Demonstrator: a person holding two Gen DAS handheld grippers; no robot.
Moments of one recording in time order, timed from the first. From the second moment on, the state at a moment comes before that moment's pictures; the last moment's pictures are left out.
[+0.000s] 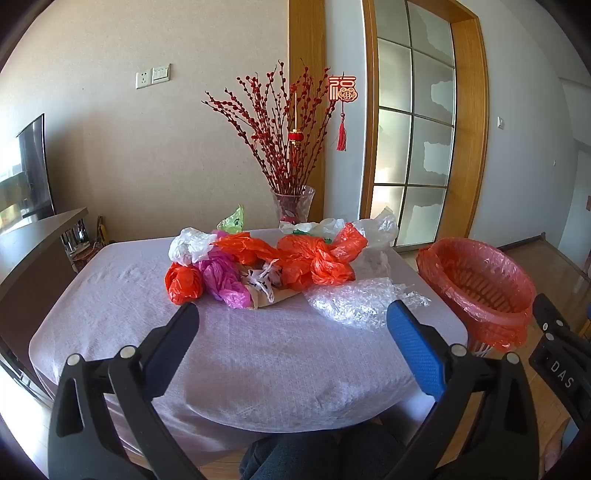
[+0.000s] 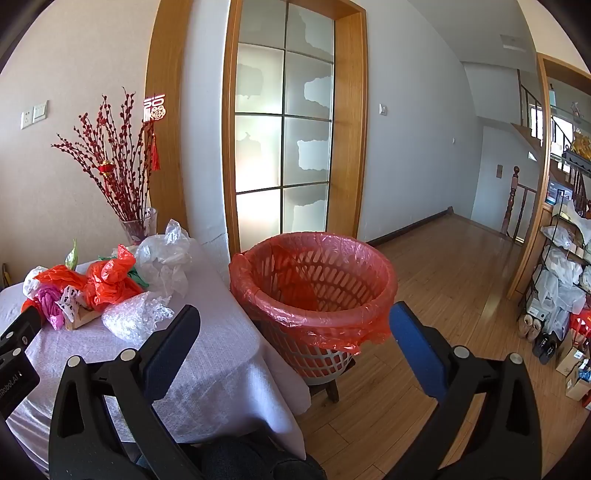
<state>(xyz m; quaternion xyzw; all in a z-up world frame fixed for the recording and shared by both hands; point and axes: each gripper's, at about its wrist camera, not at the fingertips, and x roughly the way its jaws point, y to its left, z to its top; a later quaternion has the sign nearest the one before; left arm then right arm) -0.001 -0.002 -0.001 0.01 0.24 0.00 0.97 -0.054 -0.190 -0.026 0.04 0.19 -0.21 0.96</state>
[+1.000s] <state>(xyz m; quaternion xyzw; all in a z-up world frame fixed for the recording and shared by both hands) -0.002 -0.005 -0.005 0.01 0.25 -0.01 0.97 -0.053 -0.190 -0.024 0.04 0.19 -0.20 0.96</state>
